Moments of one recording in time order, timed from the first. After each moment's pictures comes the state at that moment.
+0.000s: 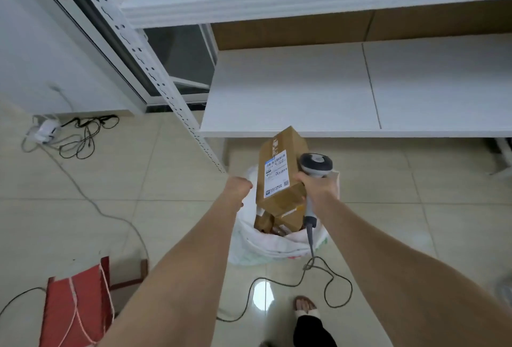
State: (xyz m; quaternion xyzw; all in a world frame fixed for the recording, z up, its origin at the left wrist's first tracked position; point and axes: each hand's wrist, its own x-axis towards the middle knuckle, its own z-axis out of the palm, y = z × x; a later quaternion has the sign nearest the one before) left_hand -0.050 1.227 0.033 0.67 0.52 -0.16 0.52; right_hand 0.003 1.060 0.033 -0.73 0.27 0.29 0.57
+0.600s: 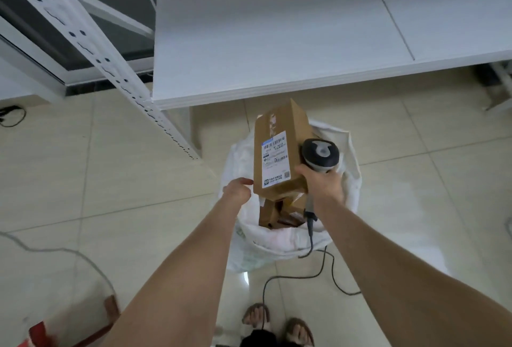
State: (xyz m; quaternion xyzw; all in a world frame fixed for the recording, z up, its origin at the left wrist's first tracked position) left_hand -0.015 1.319 -0.241 0.76 0.38 -0.30 0.43; right_hand -0.001 1.149 -0.174 -0.72 0.38 0.18 0.55
